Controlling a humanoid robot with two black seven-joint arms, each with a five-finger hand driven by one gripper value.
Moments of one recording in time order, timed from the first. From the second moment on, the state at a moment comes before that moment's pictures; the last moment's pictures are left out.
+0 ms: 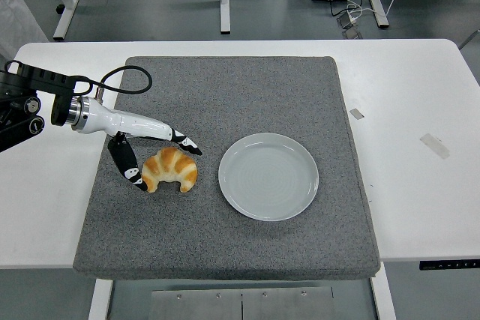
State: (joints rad) left arm -1.23 0.56 0.06 -1.03 1.40 -0.42 -0.61; right arm -0.10 0.00 0.04 0.20 -0.15 0.01 0.25
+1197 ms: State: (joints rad) left arm -1.18 0.50 0.15 -0.96 1.42 -0.23 -0.61; right arm -0.10 0.00 0.04 0.20 -0.15 0.01 0.25
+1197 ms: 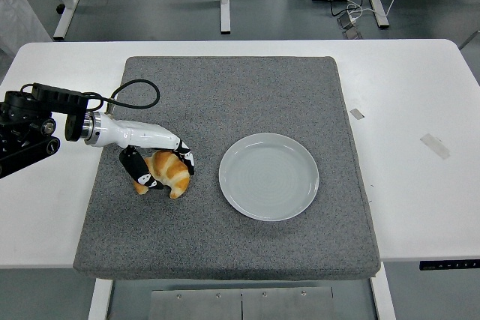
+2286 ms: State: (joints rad) left arm -1.44 0.41 0.15 -0.91 1.25 -0.25 -0.61; right arm -0.10 0.00 0.04 0.20 -0.15 0.01 0.25
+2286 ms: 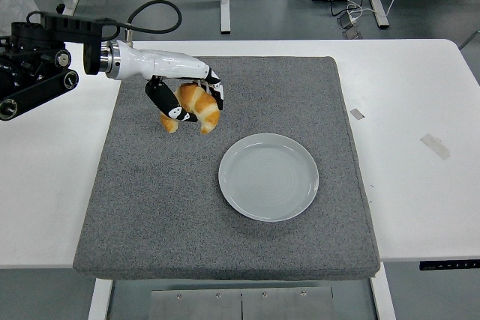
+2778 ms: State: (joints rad) left arm -1.62 0.33 0.16 -0.91 1.19 -0.32 -0.61; right arm -0.10 0.00 0.04 0.20 -0.15 0.01 0.25
